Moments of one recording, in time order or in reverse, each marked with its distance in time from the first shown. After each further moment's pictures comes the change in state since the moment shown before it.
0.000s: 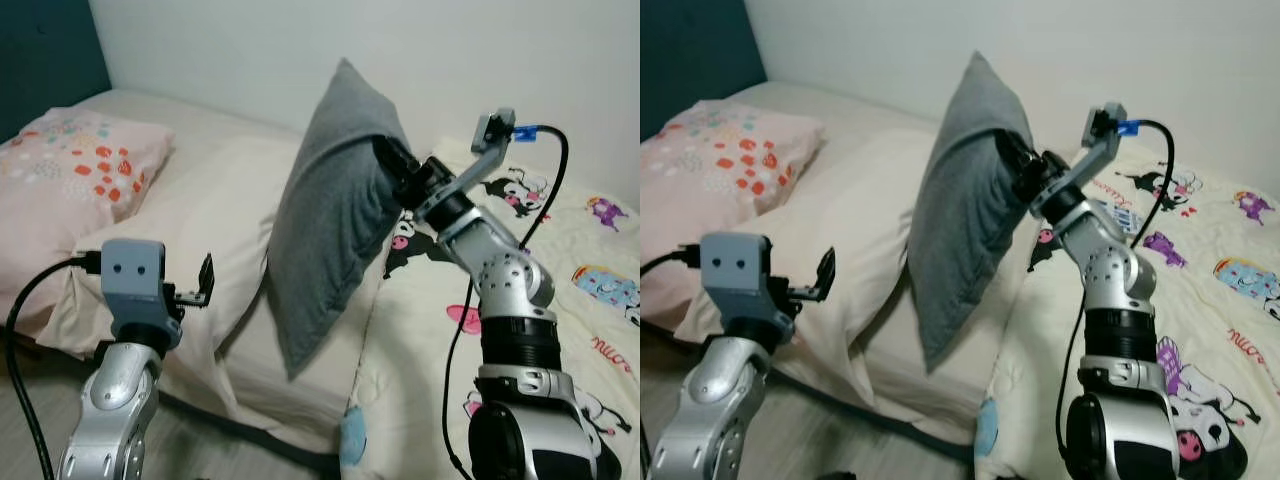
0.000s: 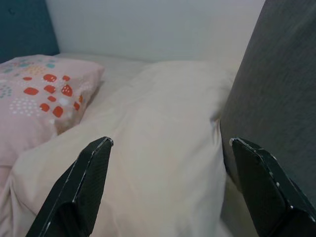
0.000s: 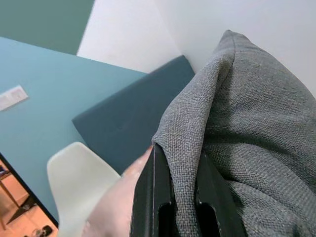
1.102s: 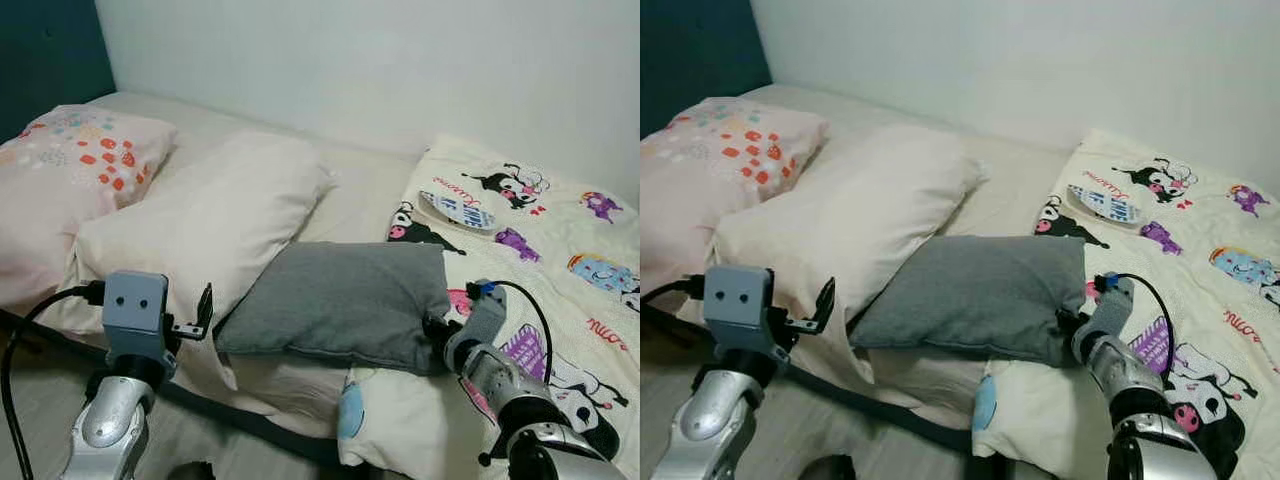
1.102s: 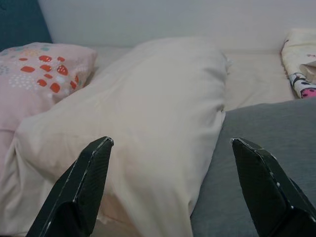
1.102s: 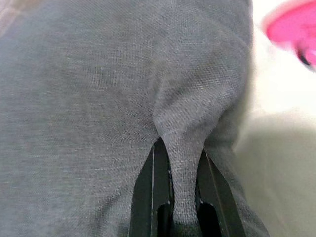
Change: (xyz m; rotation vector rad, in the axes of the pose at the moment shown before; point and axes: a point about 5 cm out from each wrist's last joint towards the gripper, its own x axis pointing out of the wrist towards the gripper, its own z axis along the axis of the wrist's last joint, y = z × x) left arm -0.020 0.004 -0.016 0.059 0.025 -0.047; right arm -0.153 -0.132 -0.118 -0.068 0.514 -0.801
